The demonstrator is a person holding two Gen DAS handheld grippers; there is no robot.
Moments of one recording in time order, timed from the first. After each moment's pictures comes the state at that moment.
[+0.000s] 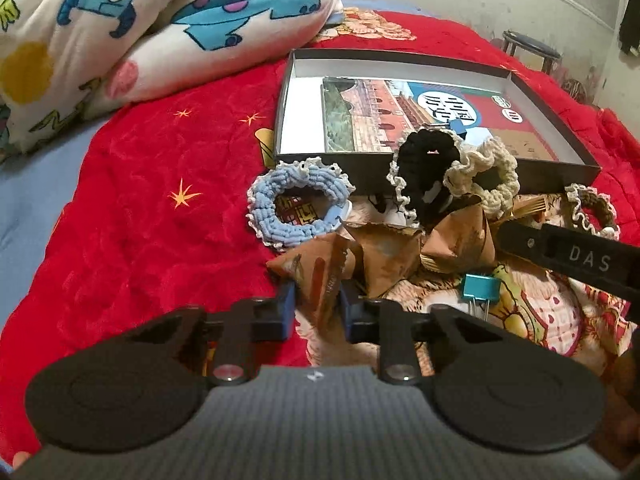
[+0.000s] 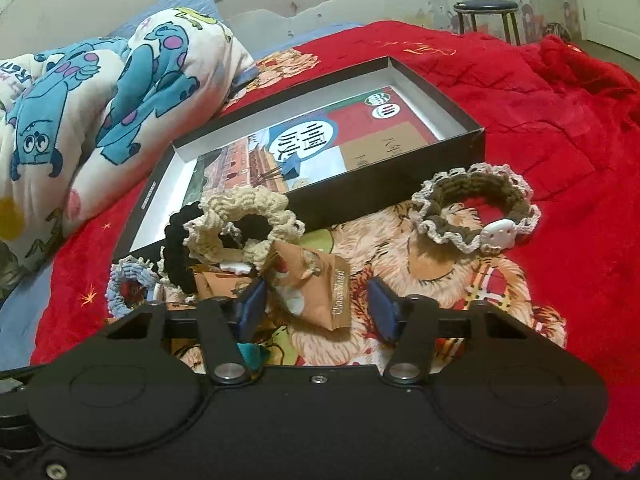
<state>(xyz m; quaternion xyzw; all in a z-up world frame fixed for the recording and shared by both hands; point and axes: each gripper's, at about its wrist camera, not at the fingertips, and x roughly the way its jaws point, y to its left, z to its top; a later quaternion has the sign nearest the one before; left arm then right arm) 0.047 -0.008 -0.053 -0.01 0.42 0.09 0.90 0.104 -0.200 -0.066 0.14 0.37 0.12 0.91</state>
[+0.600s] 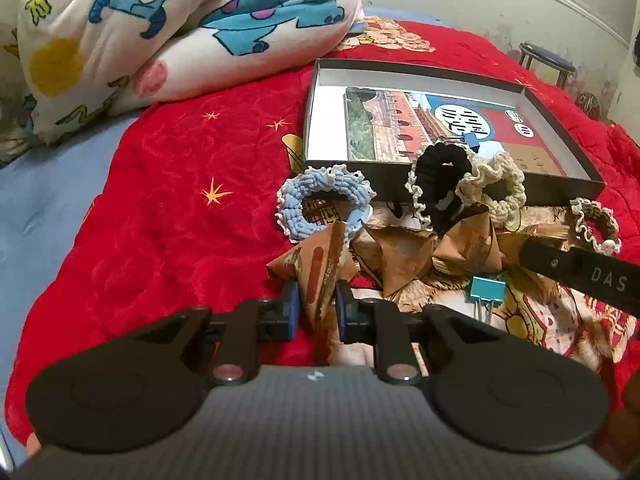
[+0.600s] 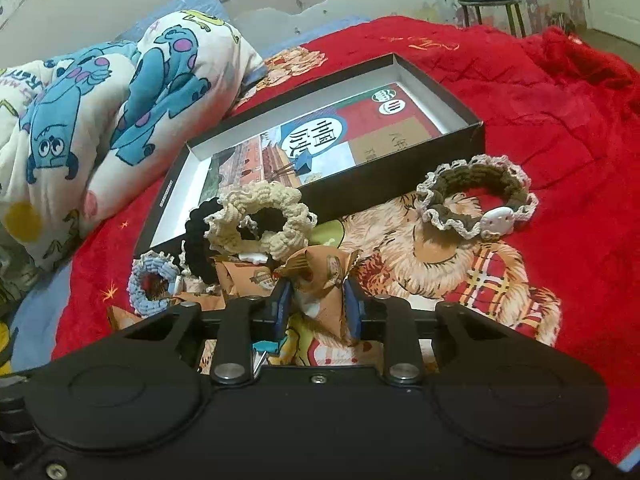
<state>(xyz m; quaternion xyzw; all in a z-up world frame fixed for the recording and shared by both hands) 0.033 -0.004 -0.038 -0.02 0.41 0.12 0.90 0.089 -0.205 -0.055 0.15 0.37 0.13 0.91</state>
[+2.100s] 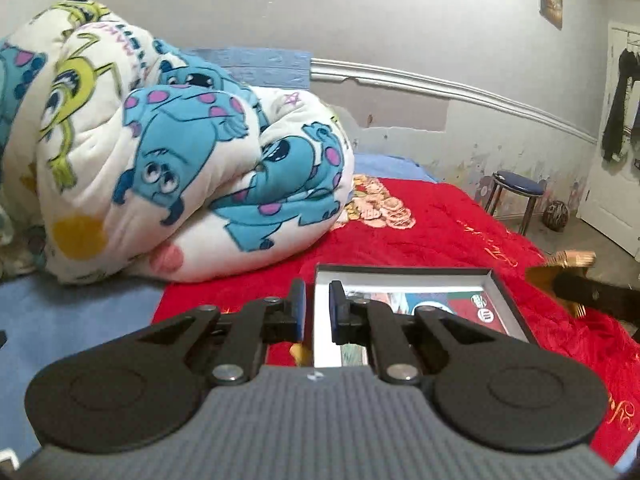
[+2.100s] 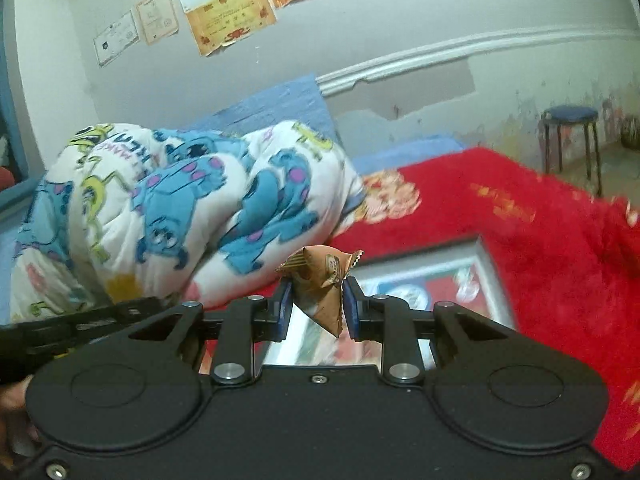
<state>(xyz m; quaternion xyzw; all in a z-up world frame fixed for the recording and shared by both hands) 0.052 0.035 0.103 -0.05 0.24 0.08 0.97 0.102 -0.222 0.111 0.12 0.23 0.23 0.94</state>
